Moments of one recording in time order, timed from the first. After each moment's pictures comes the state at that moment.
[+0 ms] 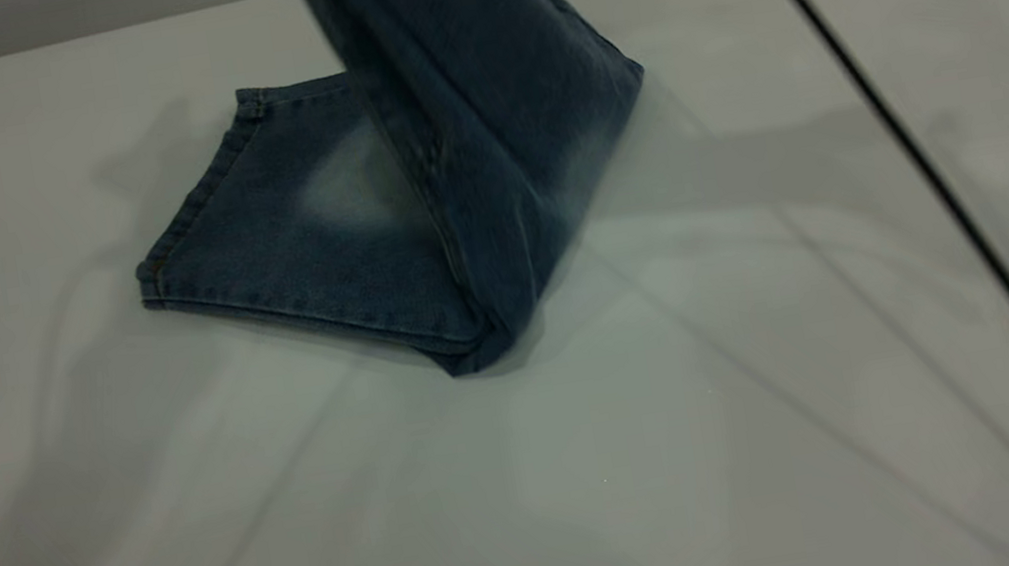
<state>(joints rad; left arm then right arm) -0.34 1.70 -1.40 1.05 0.35 -0.40 0.29 2.08 -1.37 1.66 0.88 -1.00</state>
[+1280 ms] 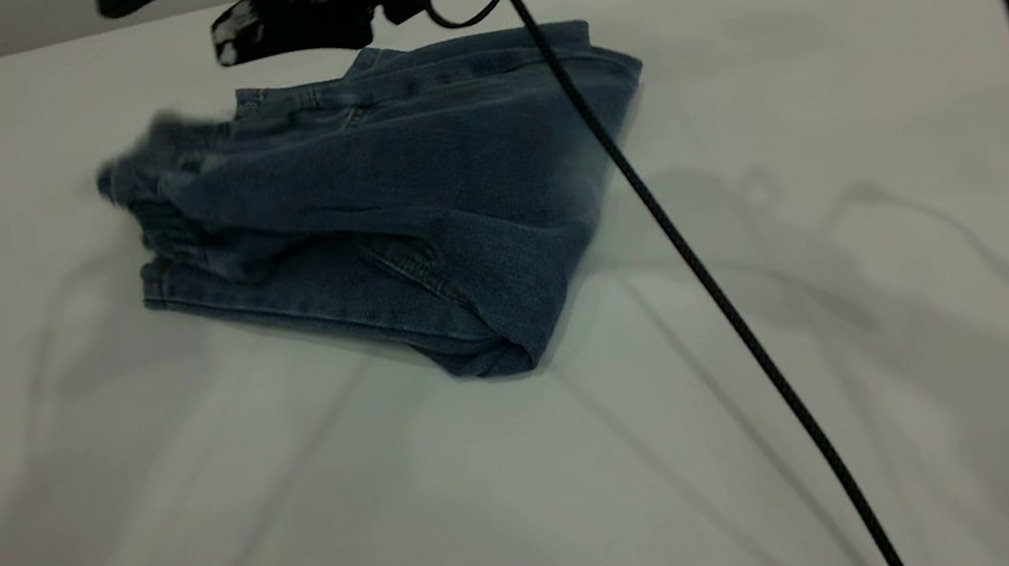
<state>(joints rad) -0.34 1.67 -1.40 1.04 0.35 -0.43 0.50 2.27 -1.51 1.74 0.74 -1.15</state>
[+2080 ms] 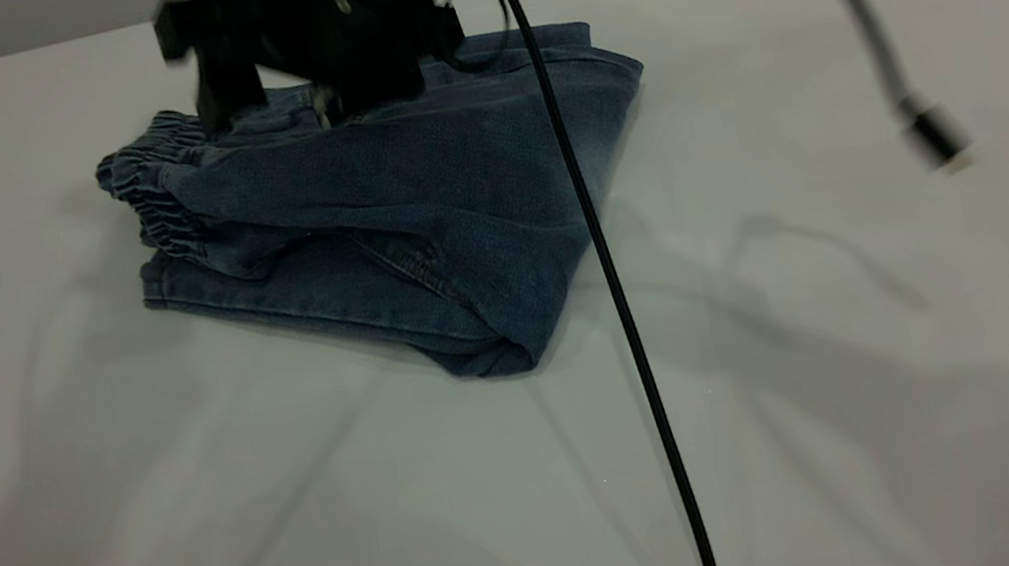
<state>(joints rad) -0.34 1.60 -1.40 1.05 0.35 -0.46 0.61 2.34 -1.61 1.01 0.28 -0.55</state>
